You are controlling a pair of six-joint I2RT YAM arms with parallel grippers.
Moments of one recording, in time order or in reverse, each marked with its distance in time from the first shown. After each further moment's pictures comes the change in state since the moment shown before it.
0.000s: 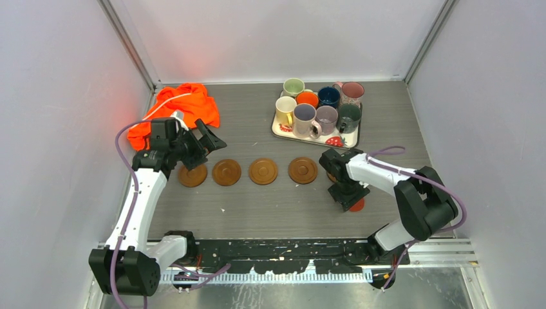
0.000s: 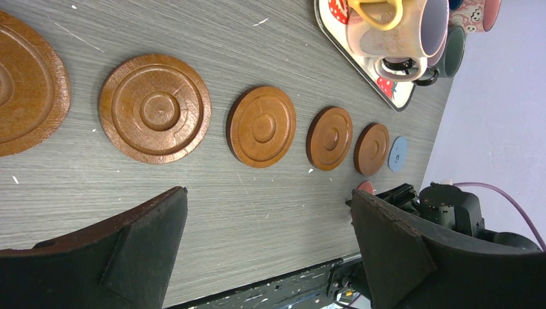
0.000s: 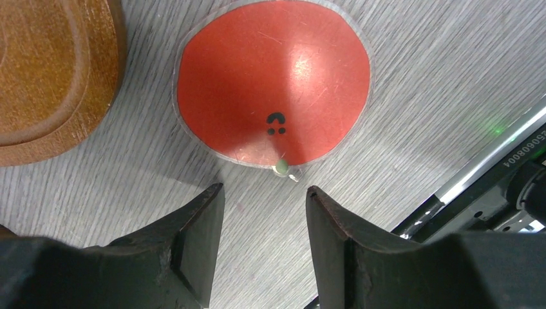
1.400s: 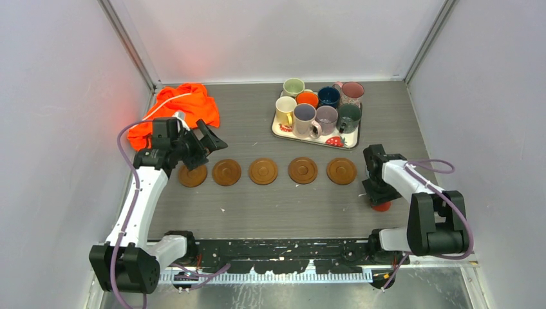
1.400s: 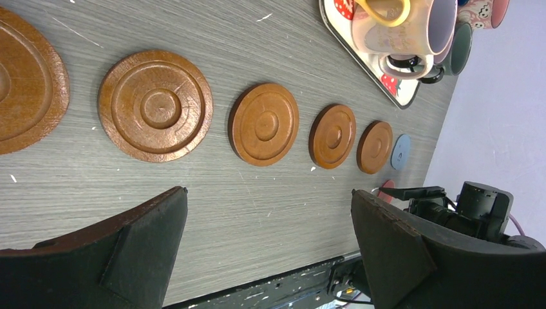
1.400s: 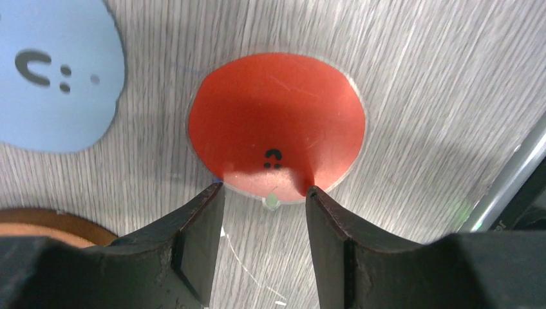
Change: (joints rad) left arm -0.008 0.016 -0.002 0.000 0.000 0.000; right arm -0.465 -0.172 -0.146 0.136 0.107 -0.136
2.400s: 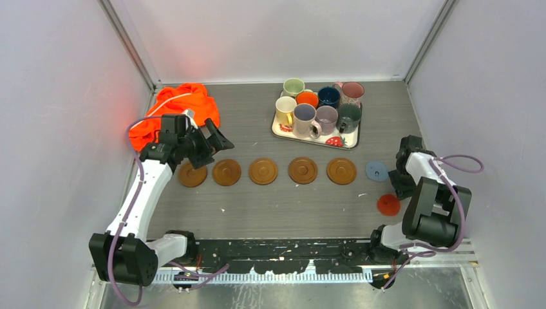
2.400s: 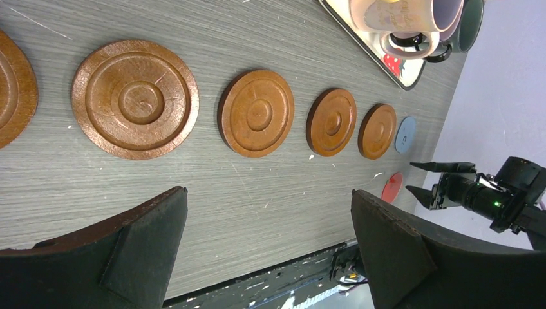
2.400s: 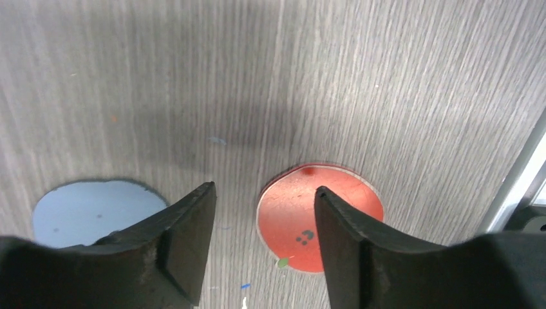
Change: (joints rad) left arm -0.069 0.066 0.034 -0.005 0.000 0.001; right arm -0.412 0.088 0.097 0.122 0.028 -0.327
